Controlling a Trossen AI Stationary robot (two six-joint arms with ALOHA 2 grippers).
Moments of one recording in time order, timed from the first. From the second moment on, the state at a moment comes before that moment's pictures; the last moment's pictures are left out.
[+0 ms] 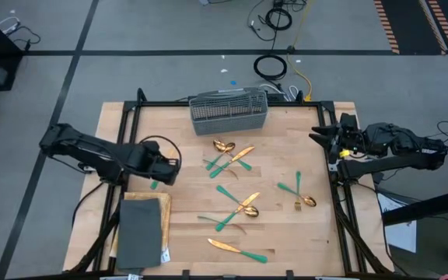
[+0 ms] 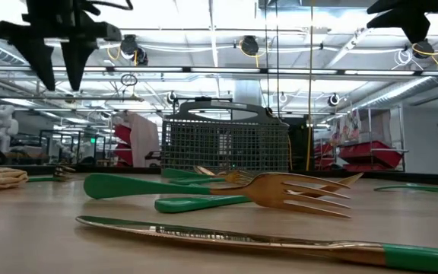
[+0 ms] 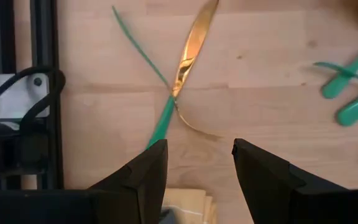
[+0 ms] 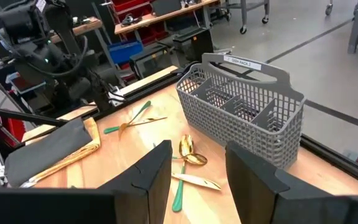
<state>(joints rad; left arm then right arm) -0.22 1.32 1.09 -1.39 -0.29 -1.79 0.08 0.39 0.81 -0.70 0.47 0.44</state>
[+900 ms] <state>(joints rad) -0.11 1.32 0.78 -0.99 -0.23 -1.86 0.08 0.39 0.81 -0.70 0.47 0.43</state>
